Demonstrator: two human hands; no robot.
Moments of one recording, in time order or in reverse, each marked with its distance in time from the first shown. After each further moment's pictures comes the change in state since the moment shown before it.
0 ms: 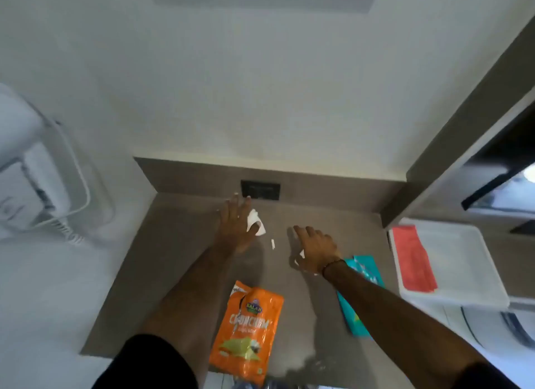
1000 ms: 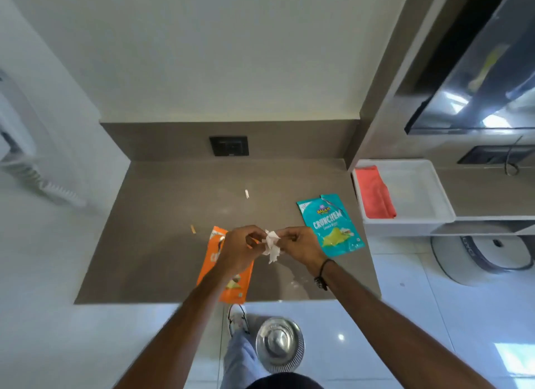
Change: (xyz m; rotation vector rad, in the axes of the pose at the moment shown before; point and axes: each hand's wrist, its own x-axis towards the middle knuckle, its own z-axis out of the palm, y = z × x) left_hand -0.173 0.079 0.061 -0.785 -0.102 0.042; right_hand -0.154 -0.010 0.067 1.322 0.114 0.238
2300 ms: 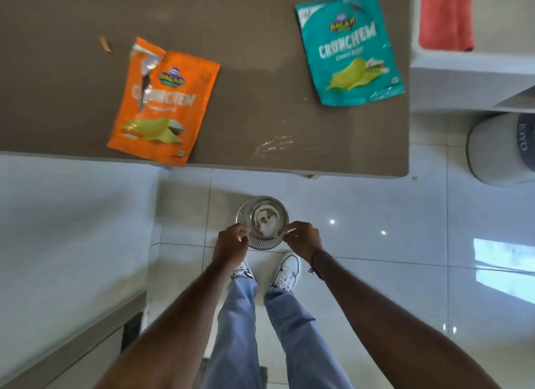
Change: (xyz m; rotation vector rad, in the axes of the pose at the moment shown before) left_hand -0.170 -0.233 0.237 0.191 -0.051 -0.659; right_hand -0.050 0.363 0.004 -0.370 -0.101 0.534
